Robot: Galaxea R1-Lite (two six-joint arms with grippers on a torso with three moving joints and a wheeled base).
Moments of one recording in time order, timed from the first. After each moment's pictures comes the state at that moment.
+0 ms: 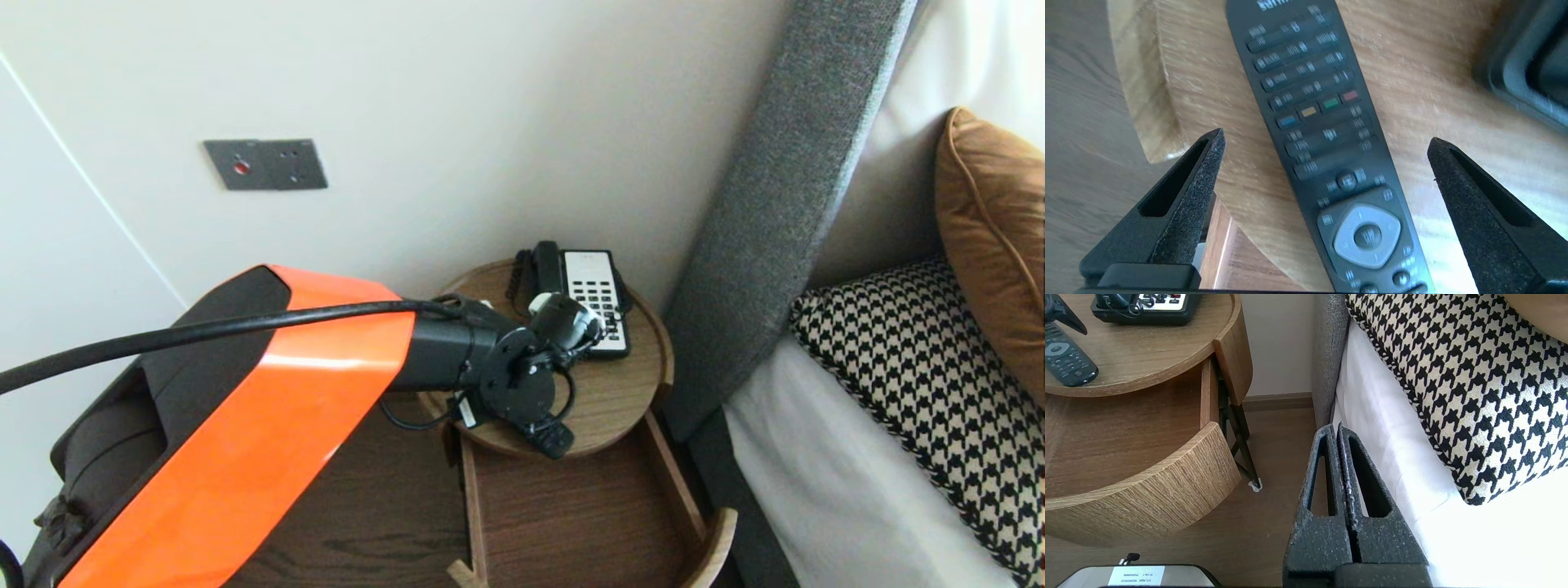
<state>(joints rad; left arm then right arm) -0.83 2.34 -1.80 0.46 0.64 -1.04 0.00 0.00 0.00 0.01 -0.02 -0.01</state>
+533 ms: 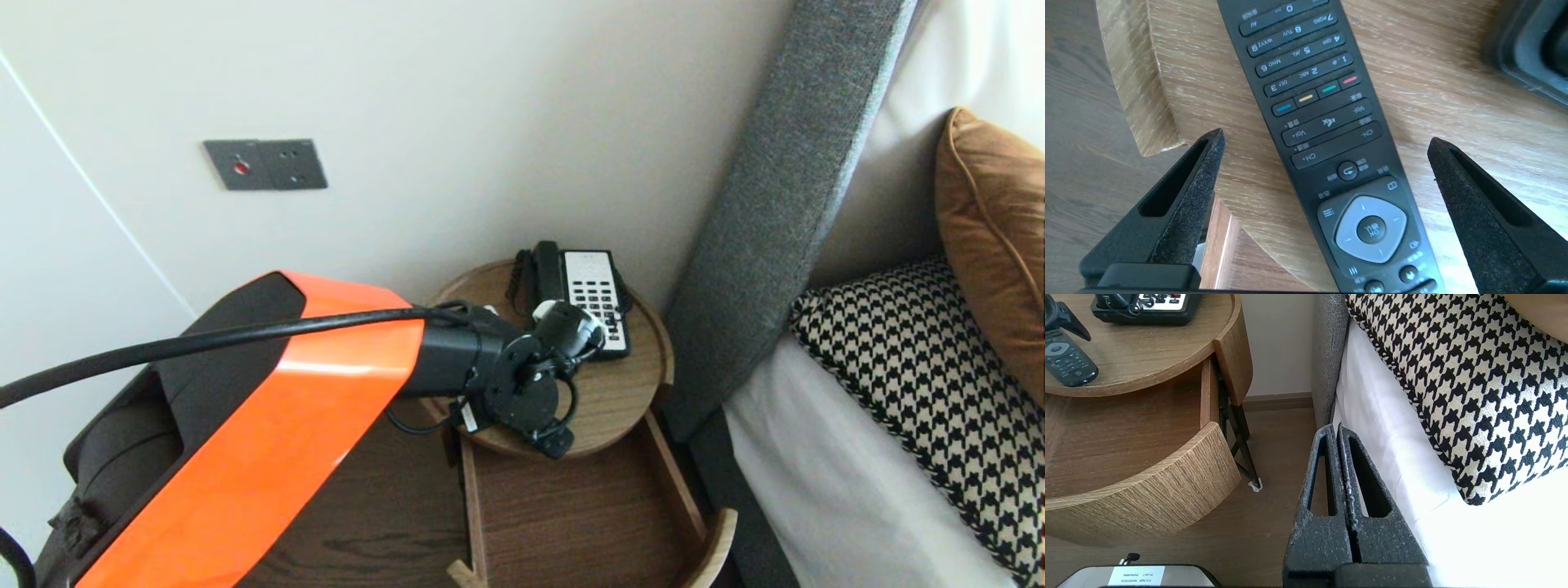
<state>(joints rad) -0.84 2.35 -1.80 0.46 0.64 -1.04 0.00 0.00 0.00 0.01 -0.02 -0.01</state>
